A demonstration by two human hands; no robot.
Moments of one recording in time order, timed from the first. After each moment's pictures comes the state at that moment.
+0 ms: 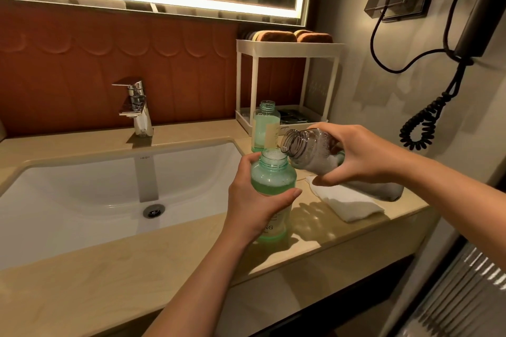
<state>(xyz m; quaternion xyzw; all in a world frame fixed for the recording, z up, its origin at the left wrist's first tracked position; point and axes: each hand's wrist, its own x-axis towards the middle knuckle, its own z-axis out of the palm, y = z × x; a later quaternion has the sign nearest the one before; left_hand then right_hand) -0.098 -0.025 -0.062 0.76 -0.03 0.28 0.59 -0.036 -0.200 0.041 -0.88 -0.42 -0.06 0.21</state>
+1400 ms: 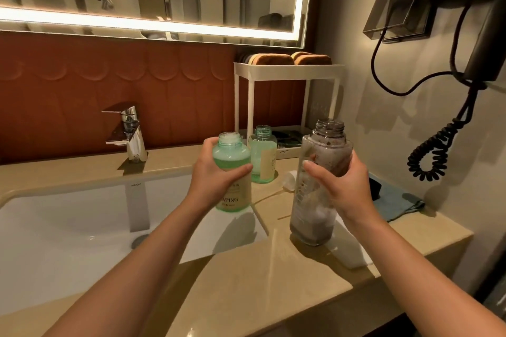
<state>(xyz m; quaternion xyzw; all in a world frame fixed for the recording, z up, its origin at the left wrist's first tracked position) -0.007 0.038 -0.024 0.78 0.00 0.31 0.54 0.002 -0.175 -0.006 -0.67 -0.21 -0.14 0.70</state>
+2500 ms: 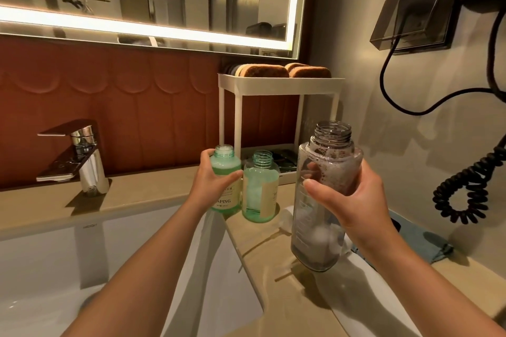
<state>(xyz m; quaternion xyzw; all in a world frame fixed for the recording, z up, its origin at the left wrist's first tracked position) 0.155 0.074 -0.051 0.80 0.00 0.28 0.54 0.056 -0.166 0.014 -0.67 -0.28 -0.16 0.67</state>
